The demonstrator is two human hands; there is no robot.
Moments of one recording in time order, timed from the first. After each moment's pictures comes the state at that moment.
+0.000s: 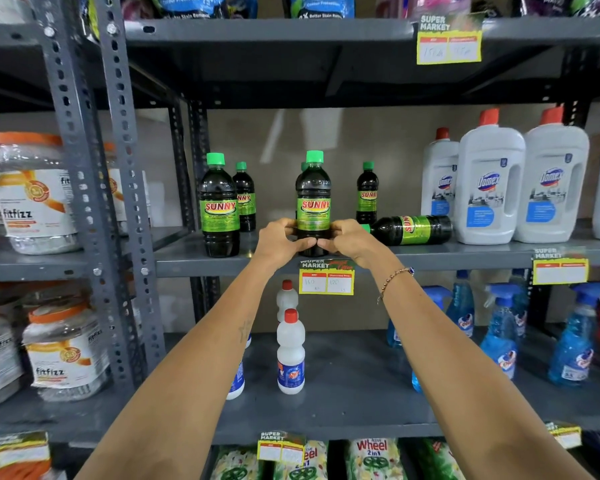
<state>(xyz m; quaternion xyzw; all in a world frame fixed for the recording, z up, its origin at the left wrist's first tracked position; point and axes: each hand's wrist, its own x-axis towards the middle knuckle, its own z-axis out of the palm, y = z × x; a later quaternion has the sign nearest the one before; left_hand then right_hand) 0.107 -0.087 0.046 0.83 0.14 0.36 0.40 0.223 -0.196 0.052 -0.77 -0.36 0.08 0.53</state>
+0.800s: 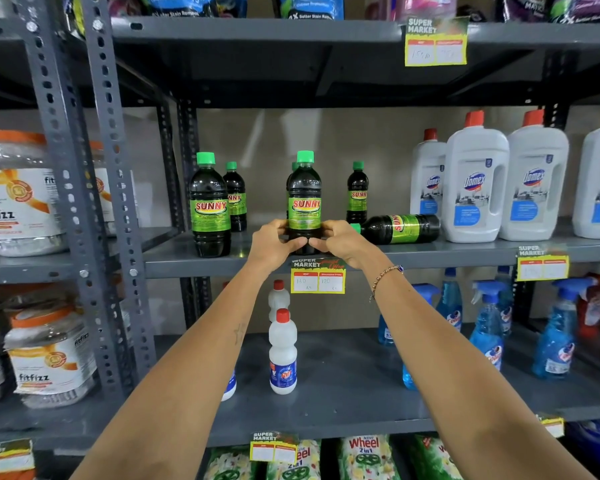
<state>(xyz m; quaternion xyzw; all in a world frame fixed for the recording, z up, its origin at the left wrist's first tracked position) 0.111 -0.088 0.039 0.83 0.14 0.37 0.38 0.211 -0.206 0.050 -0.75 -0.38 0.09 0.54</state>
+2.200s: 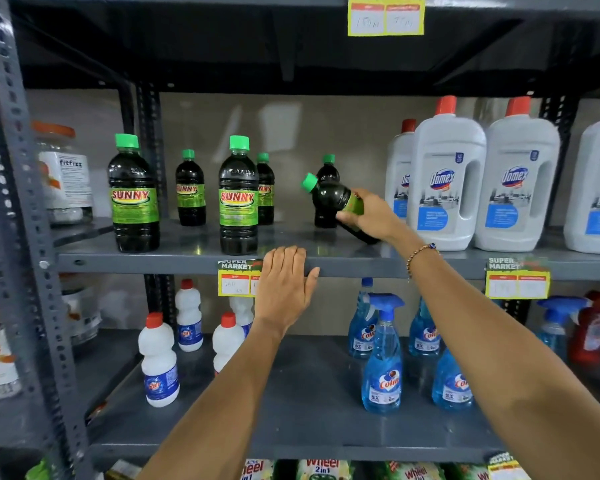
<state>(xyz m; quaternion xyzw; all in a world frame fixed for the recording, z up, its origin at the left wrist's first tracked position) 0.227 -0.180 -0.055 0.81 0.15 0.54 -0.18 0.374 -0.301 0.075 -0.78 -0.46 -0.13 0.40</state>
